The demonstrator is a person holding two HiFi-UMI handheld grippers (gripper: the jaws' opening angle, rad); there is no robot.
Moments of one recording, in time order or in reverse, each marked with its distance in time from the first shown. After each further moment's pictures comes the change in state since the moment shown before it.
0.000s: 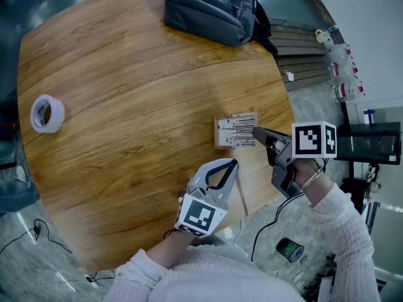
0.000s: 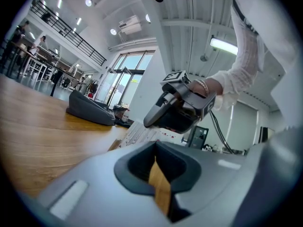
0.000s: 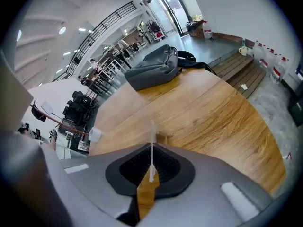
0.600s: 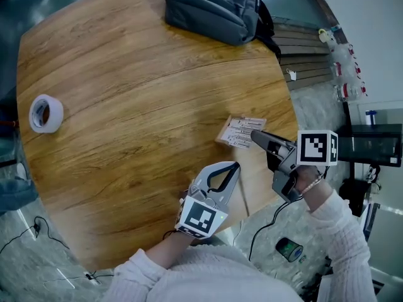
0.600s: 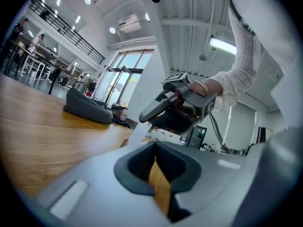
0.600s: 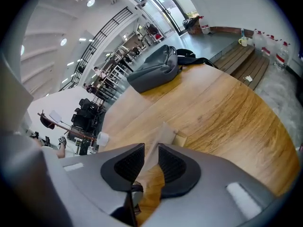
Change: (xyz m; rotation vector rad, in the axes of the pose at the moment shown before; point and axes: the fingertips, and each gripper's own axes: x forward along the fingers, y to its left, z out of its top) left arm 0.006 0.001 -0.008 -0.004 0.012 -0.024; right arm 0.004 -0.002 0.000 0.046 -0.024 0.069
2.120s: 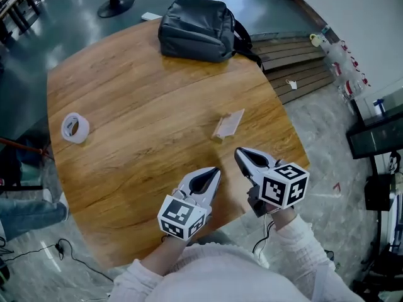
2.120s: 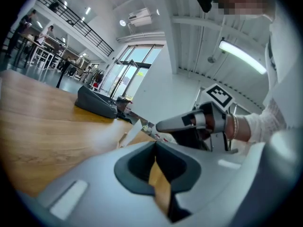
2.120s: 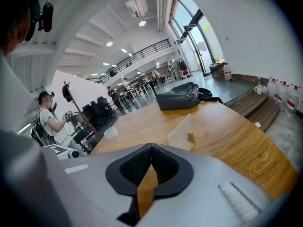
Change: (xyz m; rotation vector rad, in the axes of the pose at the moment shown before) left arm -0.067 -0.028 0.018 -0.115 0.072 0.040; right arm -0.046 0.048 -0.076 -0.394 -0.387 0.037
